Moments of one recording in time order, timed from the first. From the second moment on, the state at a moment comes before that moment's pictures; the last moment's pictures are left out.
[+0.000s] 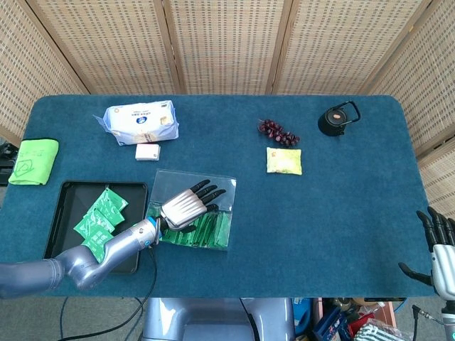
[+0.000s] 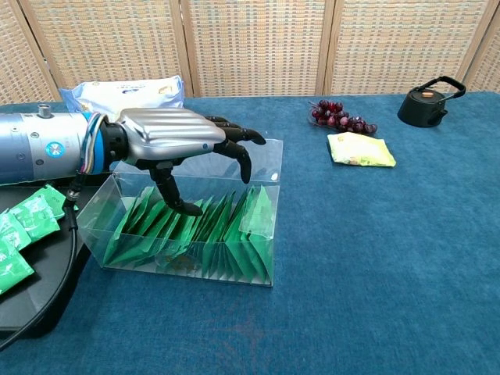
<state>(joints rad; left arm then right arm) -0.99 -1.46 -0.05 -1.49 1.42 0.78 0.22 -0.01 -1.05 0.08 -1.69 -1.45 1.52 0.00</state>
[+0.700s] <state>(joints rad) -0.99 -1.51 -0.06 -1.46 1.39 0.75 0.27 -0.01 -1.05 0.08 -1.68 -1.44 1.52 0.02</state>
